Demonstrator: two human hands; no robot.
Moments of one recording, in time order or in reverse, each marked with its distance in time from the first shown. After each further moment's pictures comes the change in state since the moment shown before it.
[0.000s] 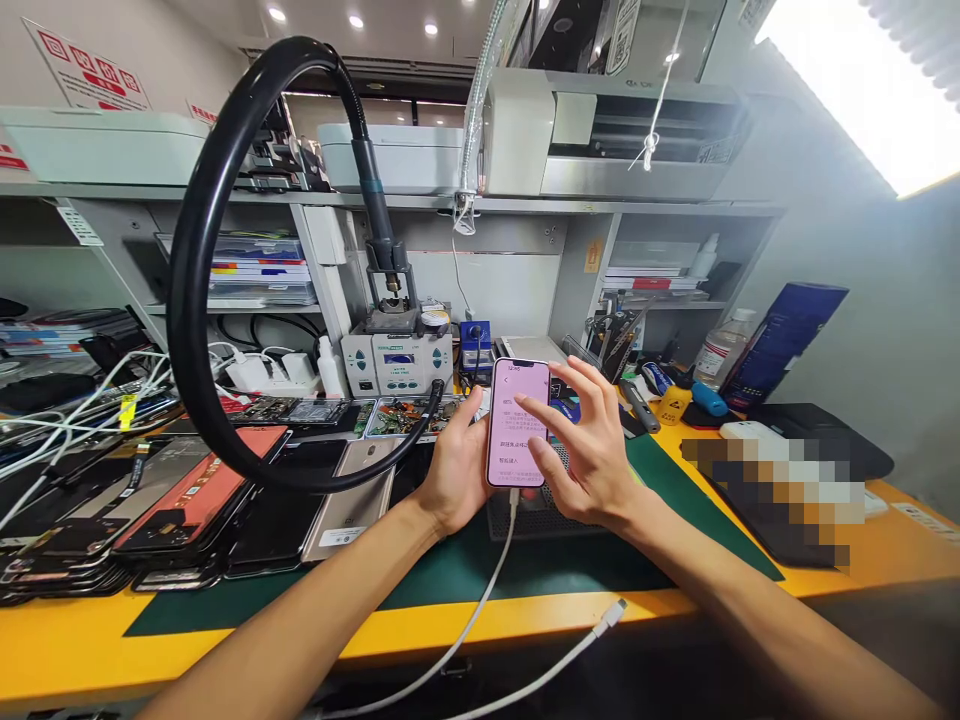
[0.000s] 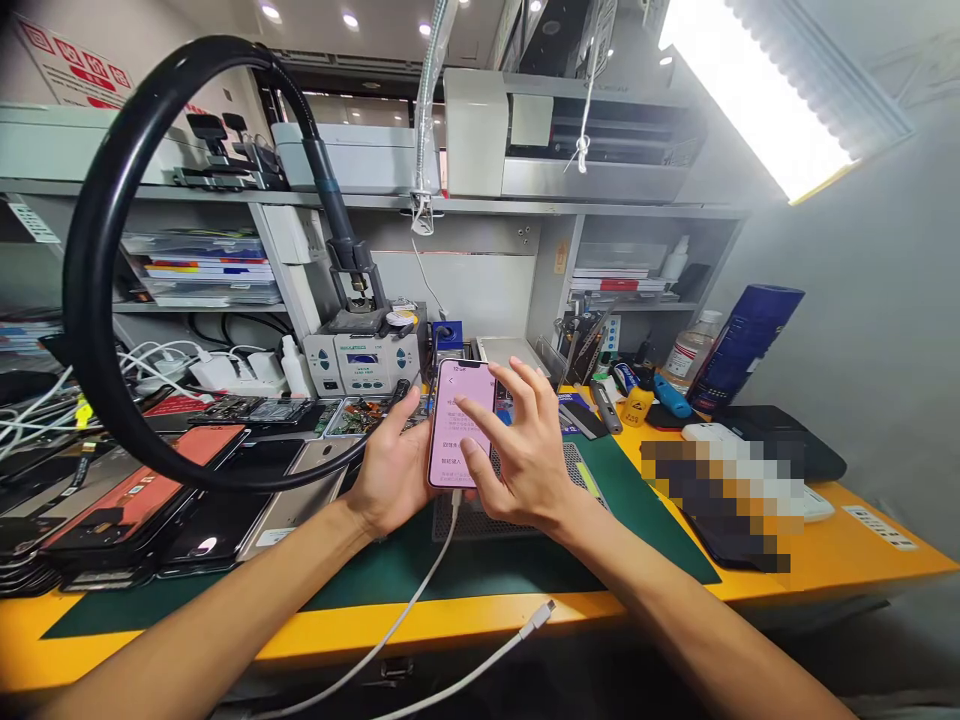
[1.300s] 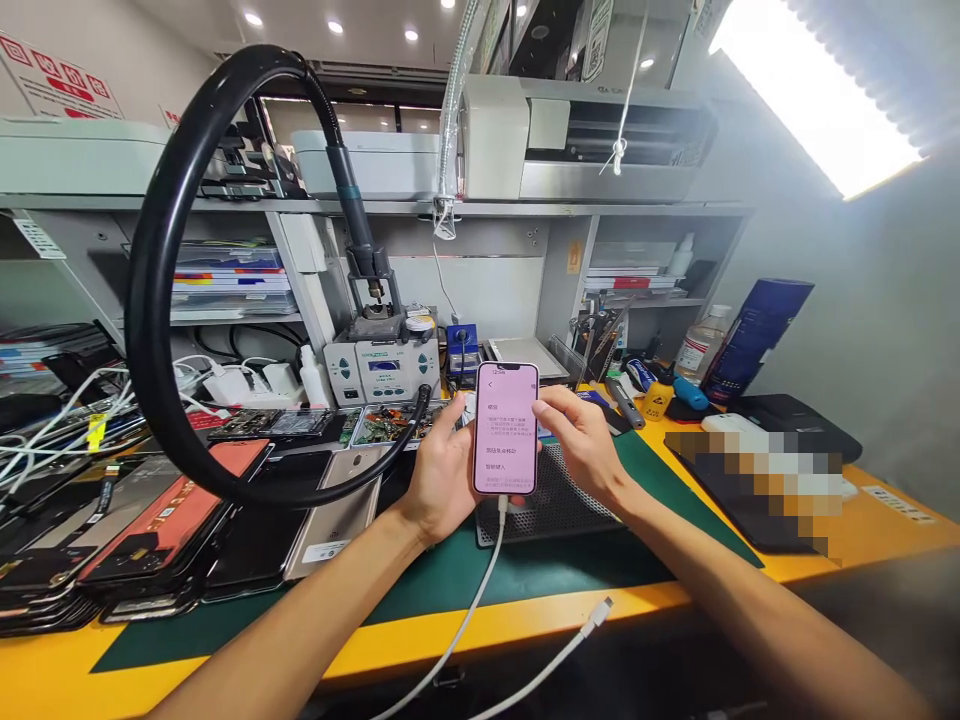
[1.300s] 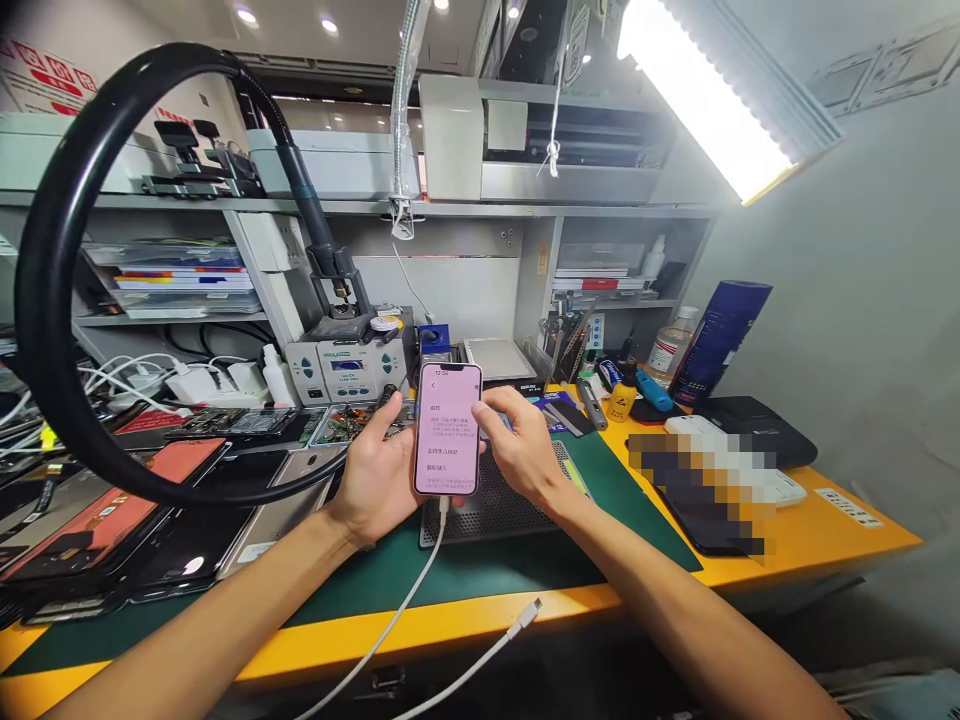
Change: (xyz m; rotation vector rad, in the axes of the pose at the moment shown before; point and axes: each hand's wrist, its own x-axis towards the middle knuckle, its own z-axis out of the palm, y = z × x) left_hand -0.001 0.002 0.002 -0.033 -0.027 -0.026; right_hand 0.010 0.009 0.003 0.610 -0.071 0.672
